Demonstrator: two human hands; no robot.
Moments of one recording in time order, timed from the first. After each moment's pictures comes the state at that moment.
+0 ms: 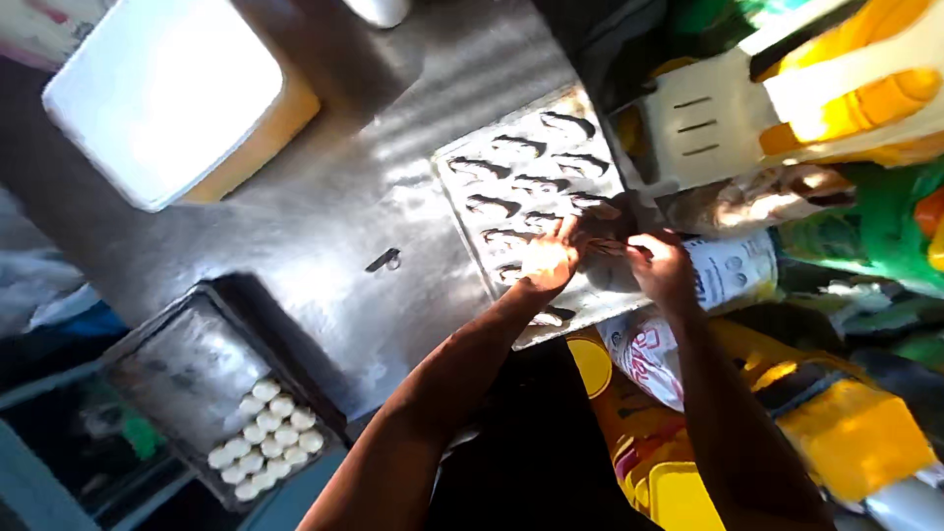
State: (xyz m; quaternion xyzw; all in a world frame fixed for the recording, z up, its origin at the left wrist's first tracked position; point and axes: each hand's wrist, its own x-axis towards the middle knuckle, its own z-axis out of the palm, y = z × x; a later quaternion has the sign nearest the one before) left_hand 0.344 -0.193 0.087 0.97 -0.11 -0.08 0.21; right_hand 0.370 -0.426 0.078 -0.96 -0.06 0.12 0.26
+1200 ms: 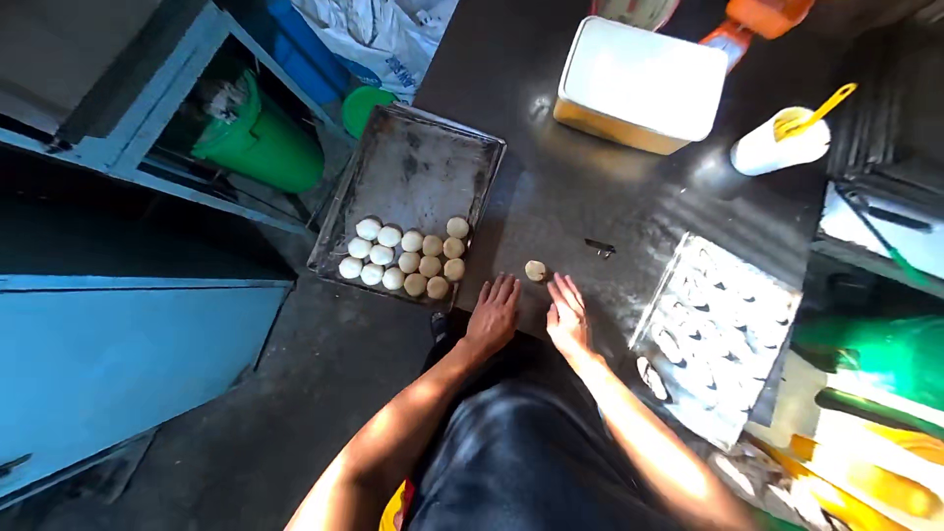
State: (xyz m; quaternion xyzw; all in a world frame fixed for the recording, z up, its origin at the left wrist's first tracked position) left_hand -0.090 0.051 0.123 0.89 0.34 -0.04 0.29; right_hand 0.084 -0.052 0.106 -0.79 -0.55 0.14 0.23
